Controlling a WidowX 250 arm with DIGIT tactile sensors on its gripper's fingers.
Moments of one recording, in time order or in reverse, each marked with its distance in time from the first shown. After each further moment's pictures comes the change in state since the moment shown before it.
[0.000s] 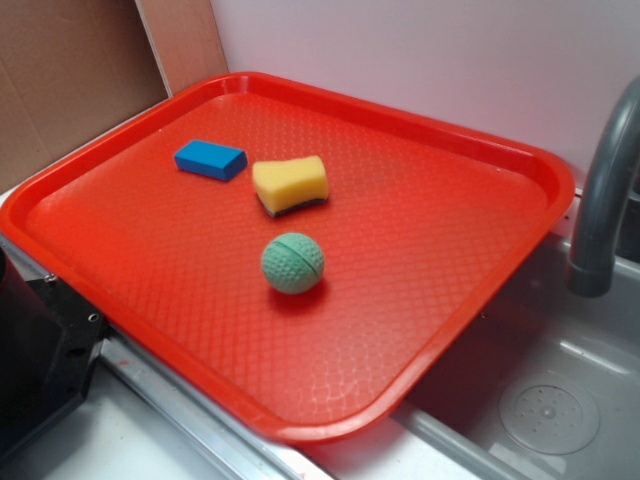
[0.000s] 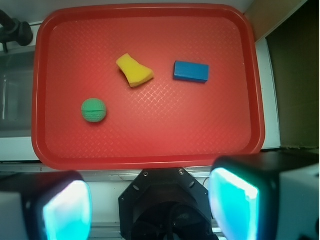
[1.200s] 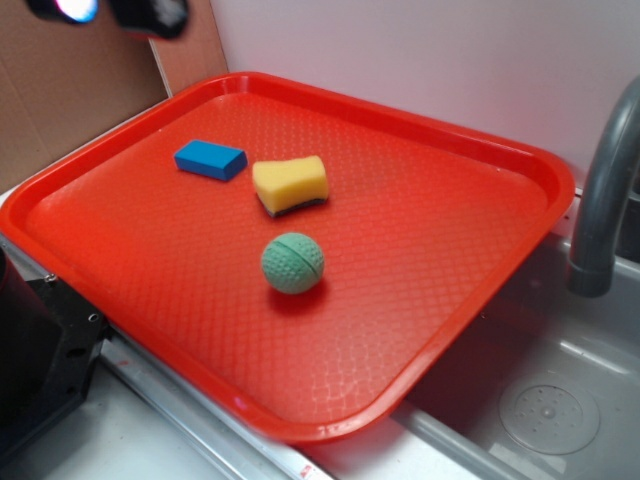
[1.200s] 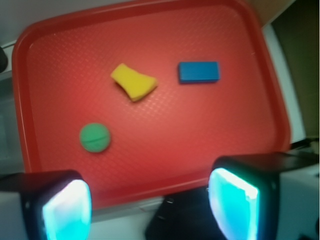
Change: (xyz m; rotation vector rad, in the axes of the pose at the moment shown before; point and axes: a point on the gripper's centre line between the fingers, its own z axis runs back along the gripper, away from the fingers) arm 0.038 -0.031 -0.061 0.041 0.058 0.182
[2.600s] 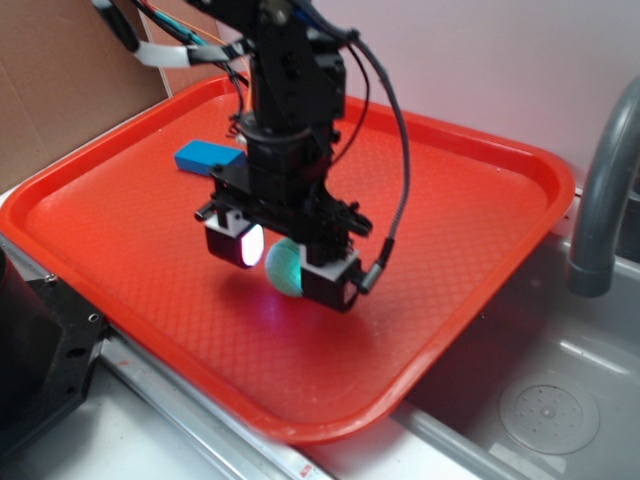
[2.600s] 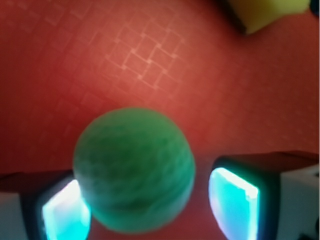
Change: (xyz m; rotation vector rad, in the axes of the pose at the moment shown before) arm -0.004 -0.058 -0.158 0.115 0.160 0.026
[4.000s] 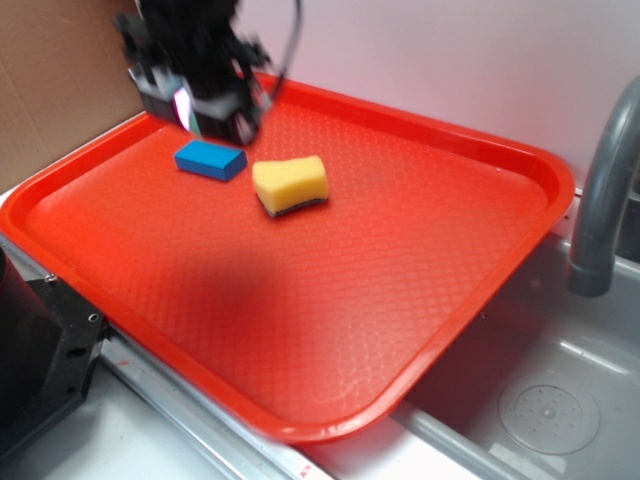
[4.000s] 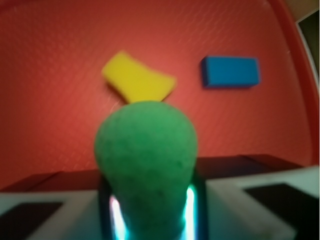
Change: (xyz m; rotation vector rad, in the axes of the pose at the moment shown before) arm 0.017 0.080 0.097 -0.045 -0.207 0.005
